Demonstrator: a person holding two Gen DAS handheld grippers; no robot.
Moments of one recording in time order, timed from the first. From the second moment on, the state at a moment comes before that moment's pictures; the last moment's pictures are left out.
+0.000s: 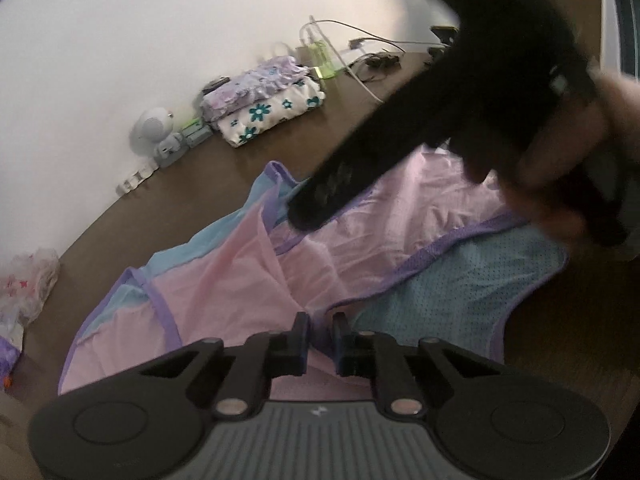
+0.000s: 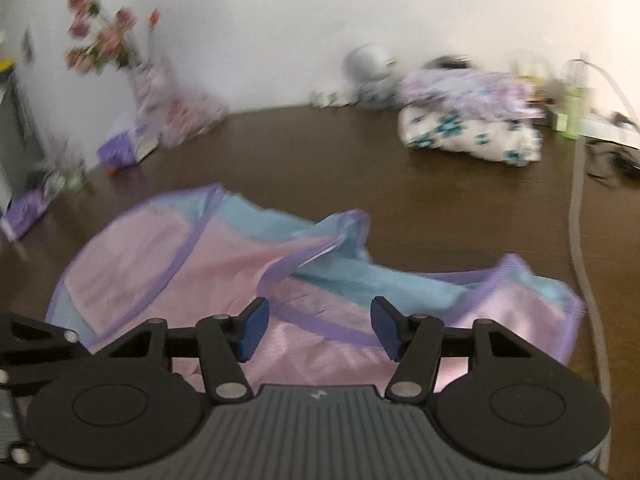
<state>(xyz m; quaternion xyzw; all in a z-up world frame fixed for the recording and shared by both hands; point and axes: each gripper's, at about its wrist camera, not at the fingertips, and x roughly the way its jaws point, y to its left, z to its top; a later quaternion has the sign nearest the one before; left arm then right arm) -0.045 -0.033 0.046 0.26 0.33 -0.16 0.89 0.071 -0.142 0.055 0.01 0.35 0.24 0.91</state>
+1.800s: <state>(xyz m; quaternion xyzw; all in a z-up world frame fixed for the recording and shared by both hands) -0.038 0.006 0.052 -0.05 0.33 -0.15 0.93 0.010 -0.198 0.063 0.11 0.32 0.24 0.91</state>
